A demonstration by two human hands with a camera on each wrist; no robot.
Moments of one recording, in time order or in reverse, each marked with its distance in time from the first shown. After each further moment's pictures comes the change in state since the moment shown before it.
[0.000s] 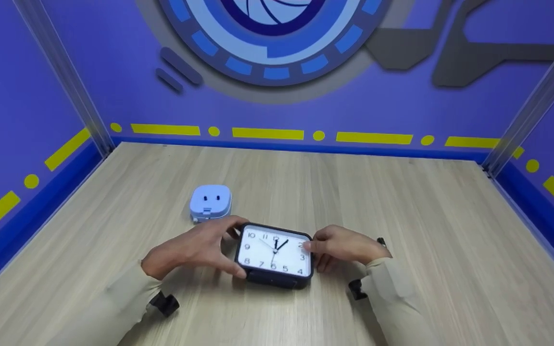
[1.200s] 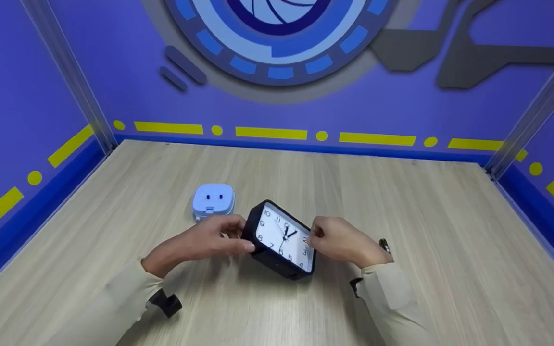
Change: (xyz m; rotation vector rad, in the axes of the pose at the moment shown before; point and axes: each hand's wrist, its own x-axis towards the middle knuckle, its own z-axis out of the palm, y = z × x) left_hand -0.001 0.012 -0.004 -0.377 0.035 -0.006; right_hand -0.007 -0.034 0.011 -0.391 0.275 -0.112
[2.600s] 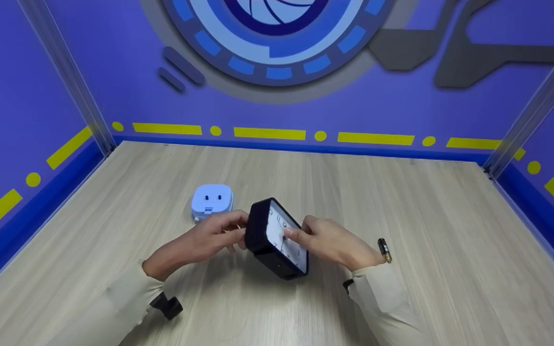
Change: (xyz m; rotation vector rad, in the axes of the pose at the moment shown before) left_hand 0.003 0.002 0.003 -0.019 0.013 0.227; right_hand 0.000 -0.016 0.004 0.171 -0.060 0.087
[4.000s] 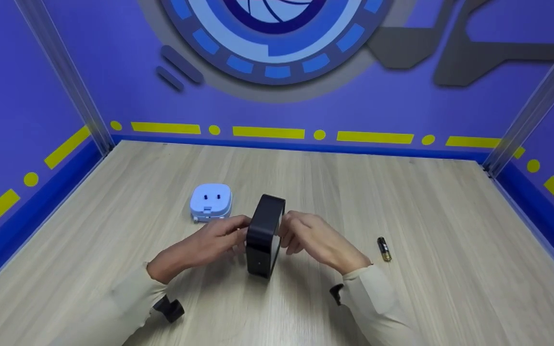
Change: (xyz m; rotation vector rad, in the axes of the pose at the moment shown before) left_hand 0.002 -0.006 0.012 0.074 0.008 -0.170; right_hand 0.003 -0.015 0.014 0.240 0.029 -0.194
